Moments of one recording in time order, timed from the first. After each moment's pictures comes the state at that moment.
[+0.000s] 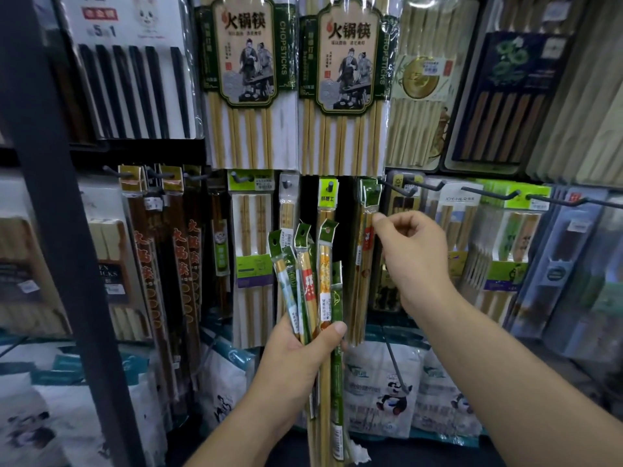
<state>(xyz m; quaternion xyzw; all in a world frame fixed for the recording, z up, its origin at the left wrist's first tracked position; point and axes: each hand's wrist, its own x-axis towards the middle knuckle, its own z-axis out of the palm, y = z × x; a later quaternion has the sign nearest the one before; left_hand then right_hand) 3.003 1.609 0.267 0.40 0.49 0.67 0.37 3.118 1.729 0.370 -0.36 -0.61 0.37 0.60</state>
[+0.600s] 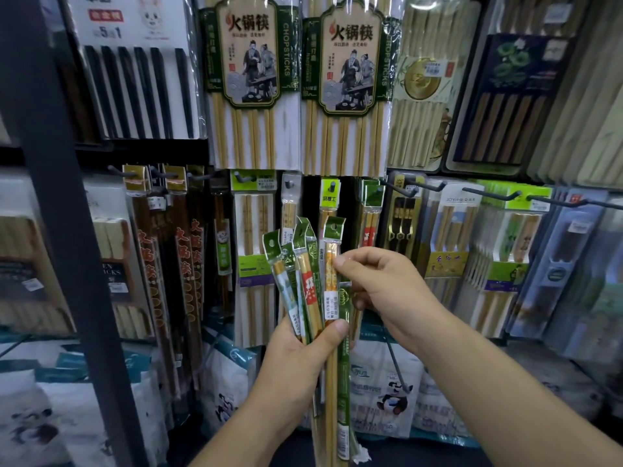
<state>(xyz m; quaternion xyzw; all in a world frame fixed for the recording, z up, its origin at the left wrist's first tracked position) 3.010 1.605 0.271 0.39 0.44 0.72 0.37 3.117 1.698 0.350 -0.32 -0.67 0.54 0.41</state>
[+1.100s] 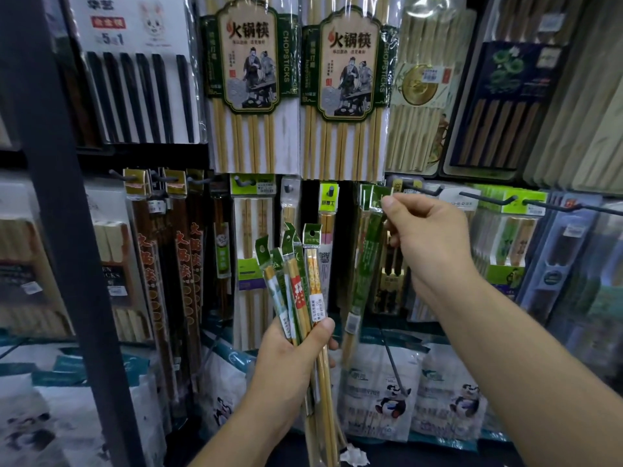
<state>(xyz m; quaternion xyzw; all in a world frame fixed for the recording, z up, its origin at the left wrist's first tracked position) 3.001 1.609 0.261 0.36 0.49 0.71 0.36 3.130 1.719 0.403 -0.32 -0.60 0.41 0.61</state>
